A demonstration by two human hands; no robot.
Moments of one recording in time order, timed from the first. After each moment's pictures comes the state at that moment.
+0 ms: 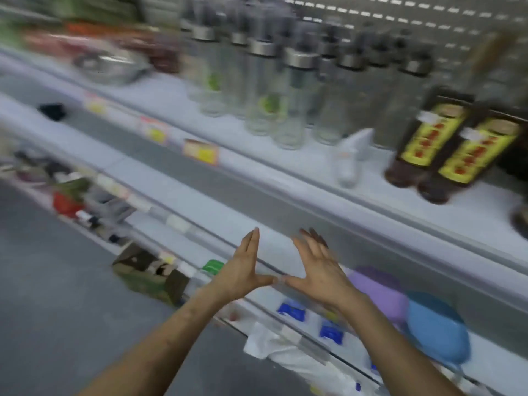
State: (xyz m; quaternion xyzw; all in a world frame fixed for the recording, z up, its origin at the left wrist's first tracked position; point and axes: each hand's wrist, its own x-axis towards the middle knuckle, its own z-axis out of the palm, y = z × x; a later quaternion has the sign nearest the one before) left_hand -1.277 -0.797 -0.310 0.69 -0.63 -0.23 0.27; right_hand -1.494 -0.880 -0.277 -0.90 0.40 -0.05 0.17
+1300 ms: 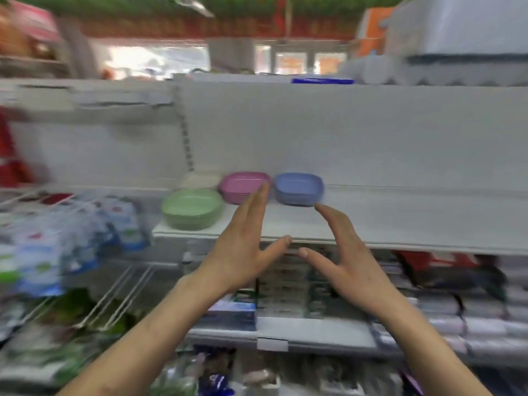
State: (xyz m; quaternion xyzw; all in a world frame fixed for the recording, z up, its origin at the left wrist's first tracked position) left_hand -1.266 -0.013 -0.011 0.80 0.46 0.39 0.04; right_hand -1.042 -0.037 -0.021 -0.46 -0.78 0.12 0.40
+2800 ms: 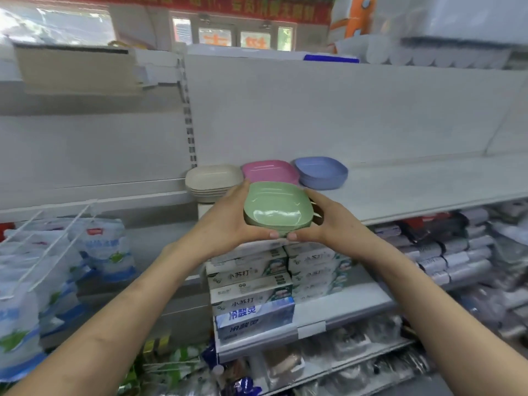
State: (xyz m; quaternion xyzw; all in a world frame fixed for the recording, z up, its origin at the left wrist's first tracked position) left_hand -1.470 0.104 -0.005 0.86 0.37 0.28 0.20; right_hand -1.237 0.031 -0.009 -0.56 -0.68 0.27 0.39
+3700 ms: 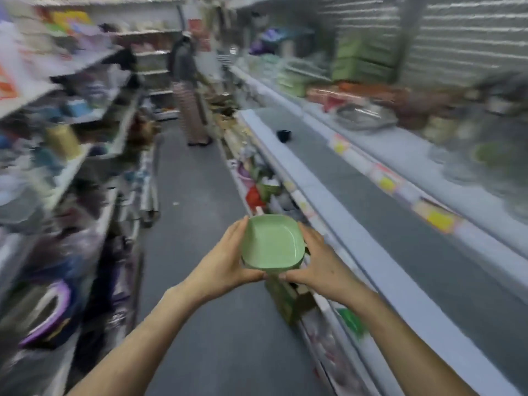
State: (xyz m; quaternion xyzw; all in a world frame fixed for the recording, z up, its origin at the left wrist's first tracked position) left_hand -1.073 -0.500 -0.161 0.87 -0.37 -0.03 0.34; right_hand -1.169 -0.725 -0.162 -0.88 -0.01 -0.09 0.46
